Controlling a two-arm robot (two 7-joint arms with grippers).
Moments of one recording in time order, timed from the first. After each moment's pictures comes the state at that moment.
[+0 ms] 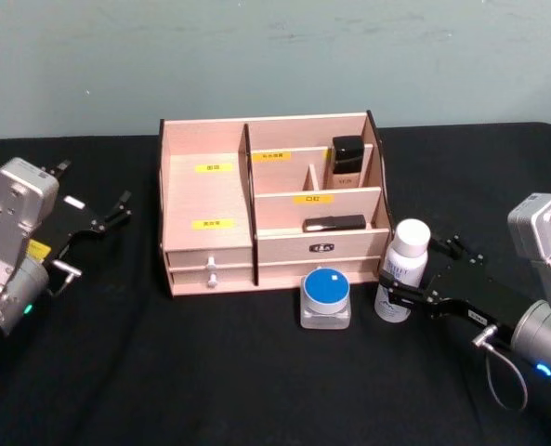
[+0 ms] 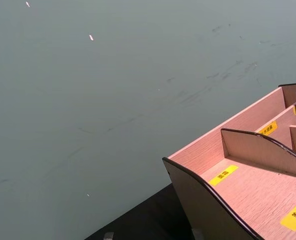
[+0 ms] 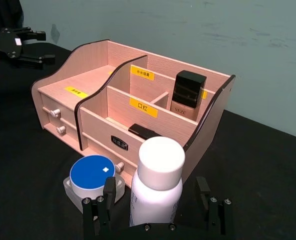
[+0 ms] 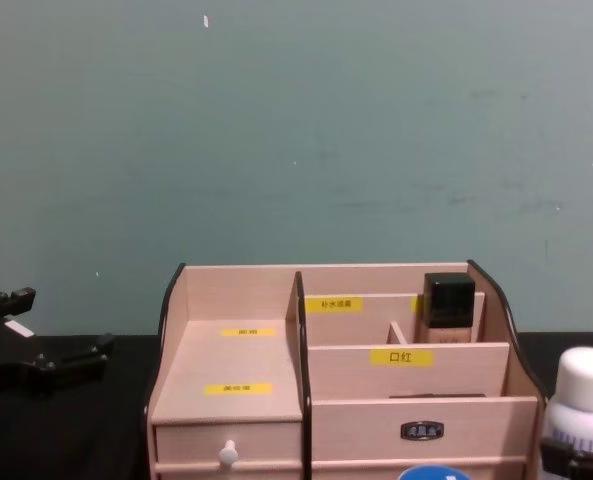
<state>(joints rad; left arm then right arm) -0.20 0.60 0.45 -1.41 -0.25 -0.12 0.03 -0.07 0.59 -0.28 -1.71 0.37 0.09 0.33</state>
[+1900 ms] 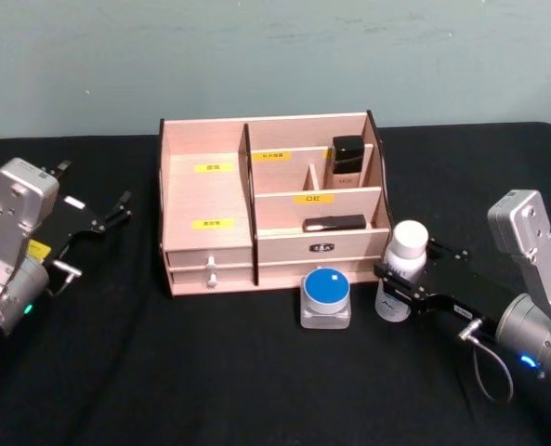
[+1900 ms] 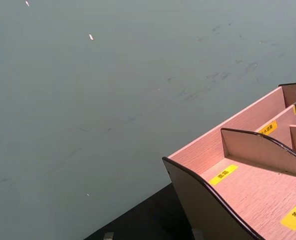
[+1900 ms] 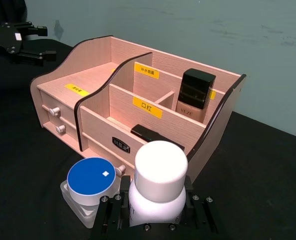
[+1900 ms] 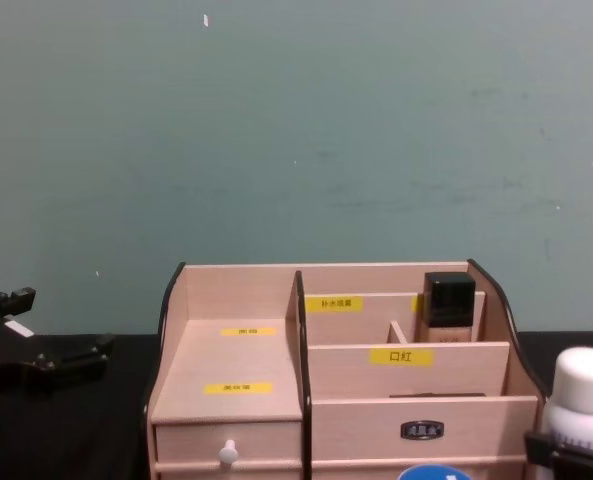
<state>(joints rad) -0.20 0.60 0.45 -1.41 -0.25 -0.12 0.03 -0.02 0.53 -0.28 -1.65 0.31 0.10 0.38</state>
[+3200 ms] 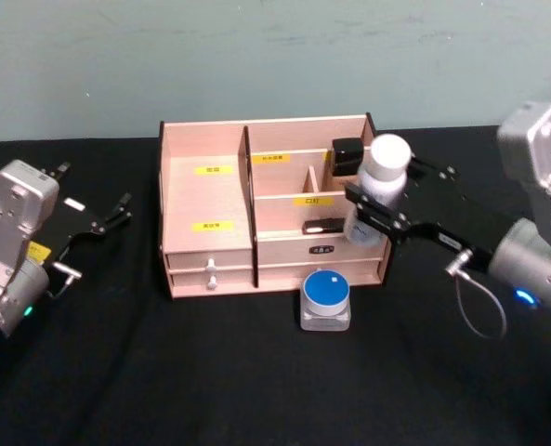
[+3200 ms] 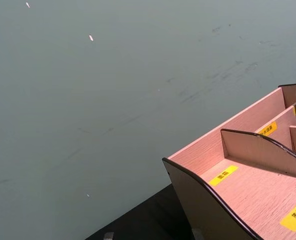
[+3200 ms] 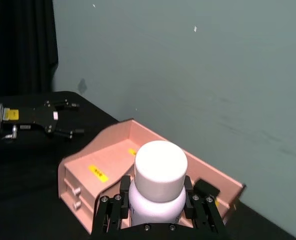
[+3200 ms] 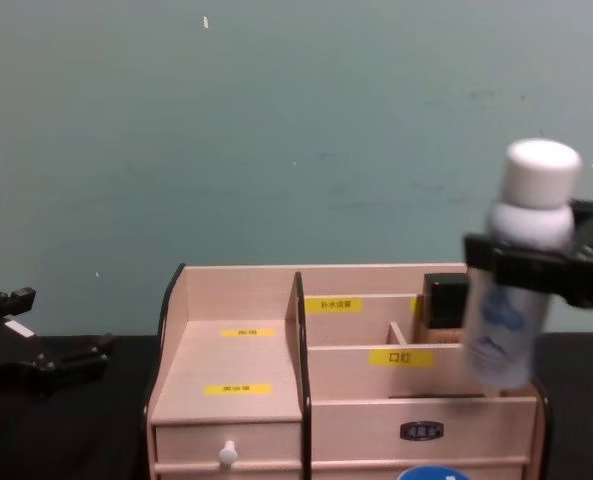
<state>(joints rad) -0.20 0.60 0.45 -1.41 -0.25 -0.12 0.03 0.06 0.54 -0.27 -1.86 0.31 0.15 0.39</state>
